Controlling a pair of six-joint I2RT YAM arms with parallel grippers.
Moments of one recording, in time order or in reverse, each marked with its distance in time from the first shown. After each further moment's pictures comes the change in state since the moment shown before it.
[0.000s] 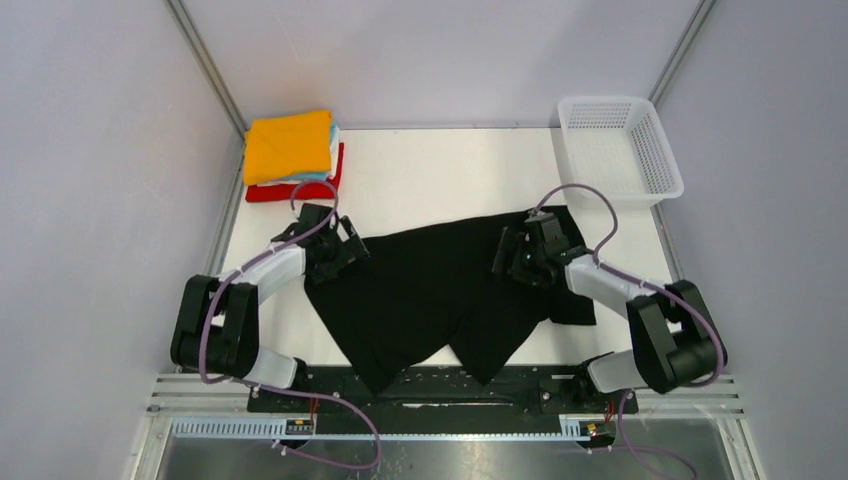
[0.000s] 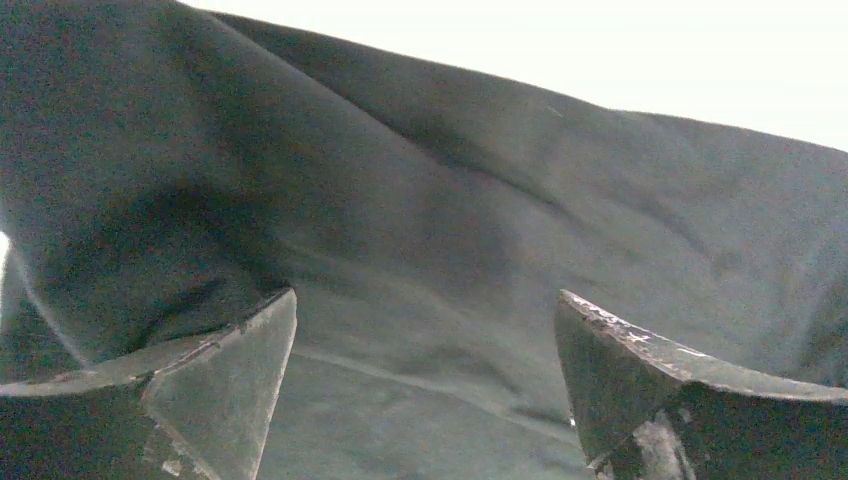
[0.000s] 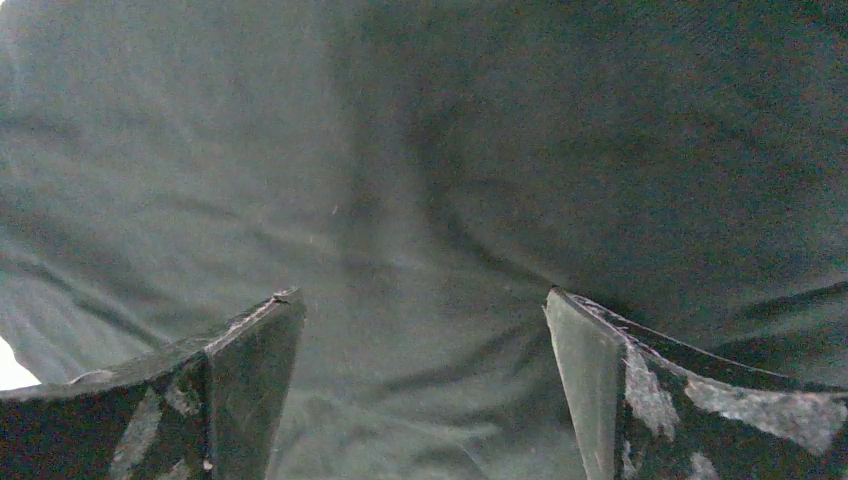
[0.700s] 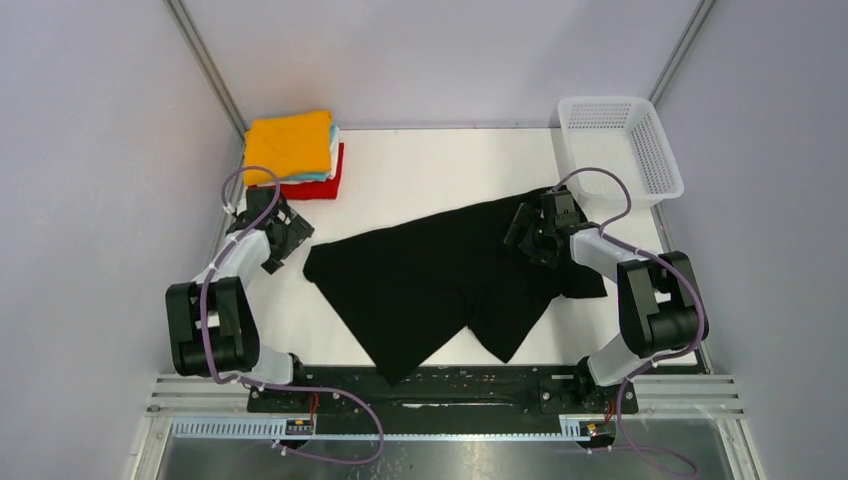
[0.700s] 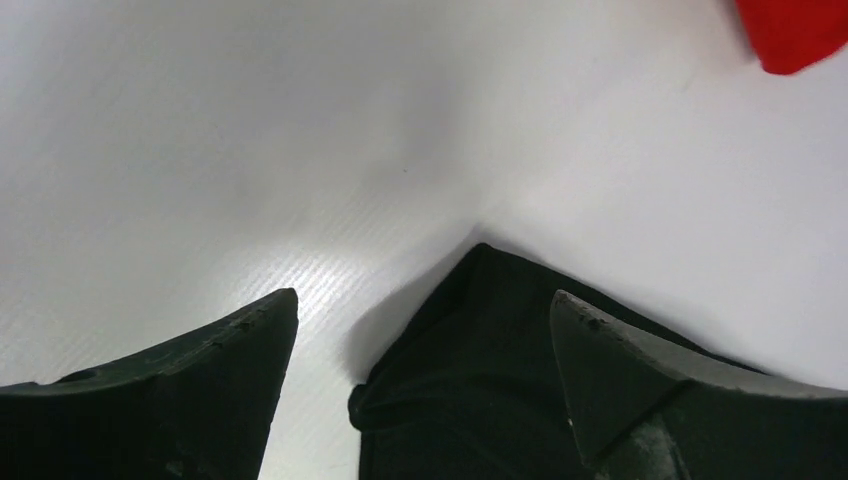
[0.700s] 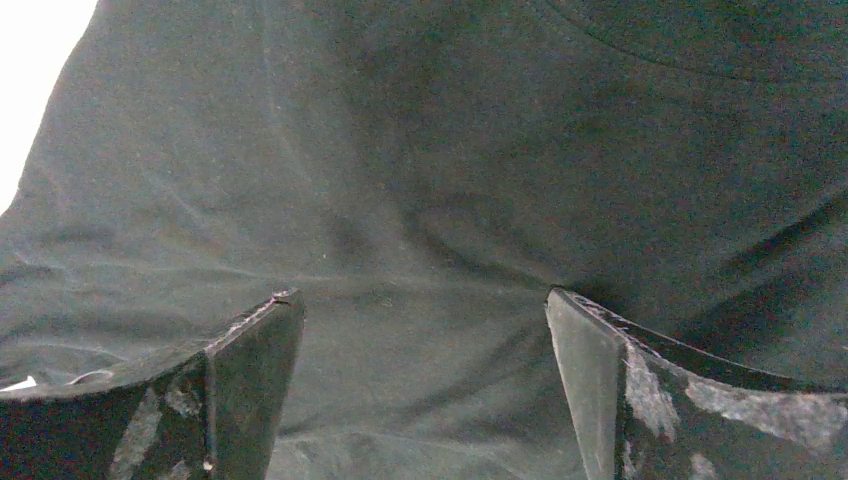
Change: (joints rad) left arm 0.354 0.034 0.144 -0.124 -0.197 0.008; right arm -0.195 0.210 0.203 -0.022 -0.043 0.025
